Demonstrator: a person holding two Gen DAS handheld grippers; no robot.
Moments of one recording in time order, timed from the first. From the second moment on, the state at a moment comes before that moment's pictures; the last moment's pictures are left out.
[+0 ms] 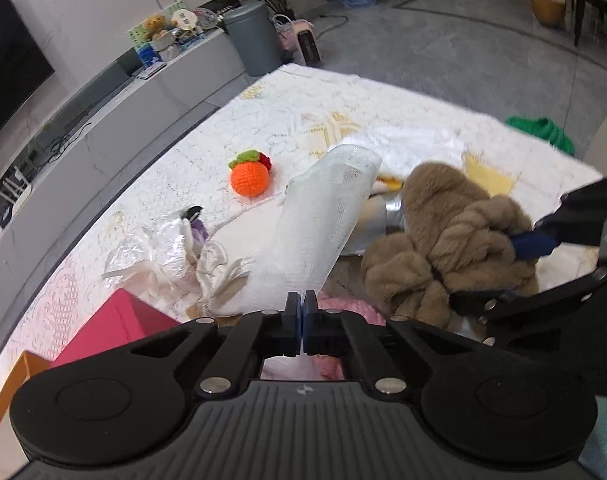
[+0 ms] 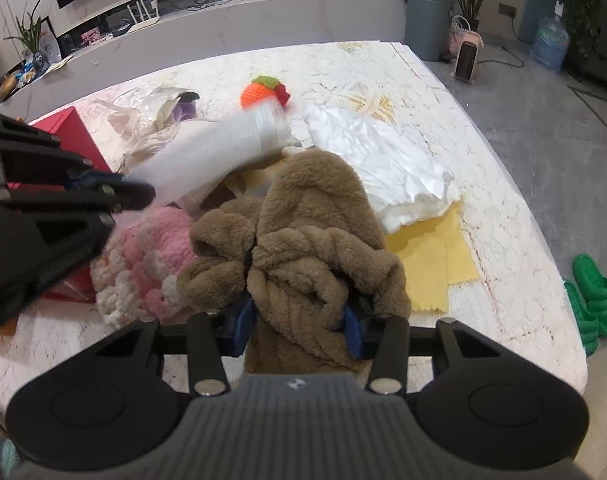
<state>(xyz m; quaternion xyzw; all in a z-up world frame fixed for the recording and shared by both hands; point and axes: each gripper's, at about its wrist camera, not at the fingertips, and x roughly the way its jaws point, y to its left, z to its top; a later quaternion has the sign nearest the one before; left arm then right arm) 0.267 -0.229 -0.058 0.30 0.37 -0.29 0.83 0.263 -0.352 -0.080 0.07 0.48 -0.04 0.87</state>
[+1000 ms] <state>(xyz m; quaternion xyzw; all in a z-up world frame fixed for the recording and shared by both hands) 0.169 -0.097 0.027 0.12 0.38 -0.26 0.88 0.176 -0.280 0.003 0.03 0.45 -0.01 0.89</state>
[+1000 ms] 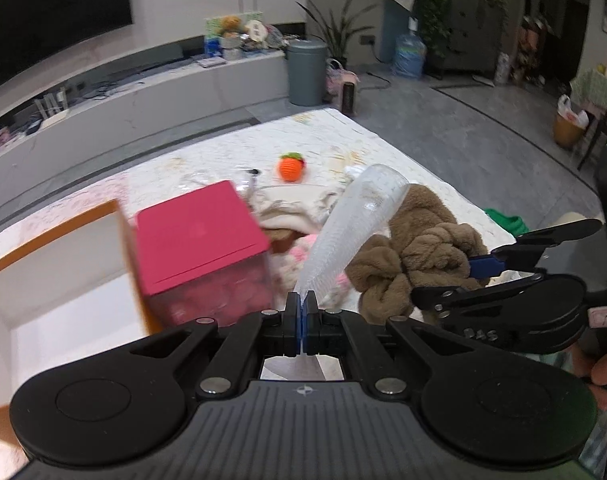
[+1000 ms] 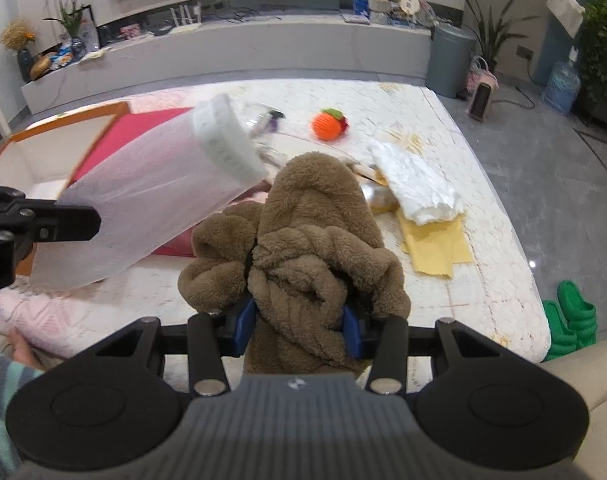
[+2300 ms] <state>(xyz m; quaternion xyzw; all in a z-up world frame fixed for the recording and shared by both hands) 0.267 0.139 -0.015 0.02 0.46 -0.02 0.89 0.342 -0.022 0.012 -0.03 0.49 0.25 0.84</state>
